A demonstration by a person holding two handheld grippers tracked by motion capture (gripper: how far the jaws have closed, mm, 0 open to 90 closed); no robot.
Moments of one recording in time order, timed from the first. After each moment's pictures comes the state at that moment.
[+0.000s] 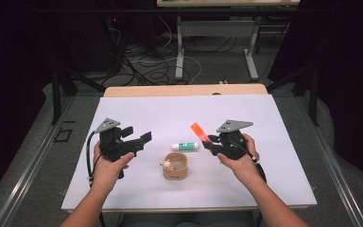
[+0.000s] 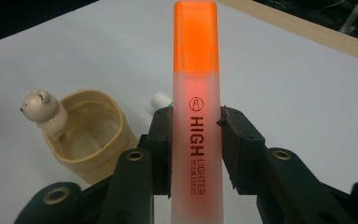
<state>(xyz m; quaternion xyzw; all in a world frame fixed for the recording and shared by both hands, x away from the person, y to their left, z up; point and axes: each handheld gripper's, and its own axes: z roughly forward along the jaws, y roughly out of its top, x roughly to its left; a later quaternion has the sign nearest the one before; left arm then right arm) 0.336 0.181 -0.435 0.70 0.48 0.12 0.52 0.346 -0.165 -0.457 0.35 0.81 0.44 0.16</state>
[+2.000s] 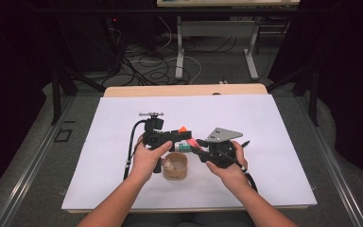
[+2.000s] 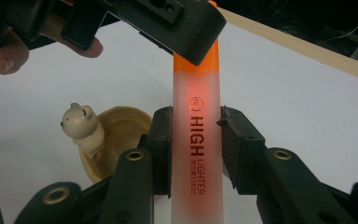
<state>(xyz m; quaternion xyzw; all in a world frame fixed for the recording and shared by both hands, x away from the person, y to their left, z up) 0.376 0.087 -0.448 0.71 0.46 -0.08 0.52 0.329 -0.136 -0.467 0.31 0.80 0.48 0.18</state>
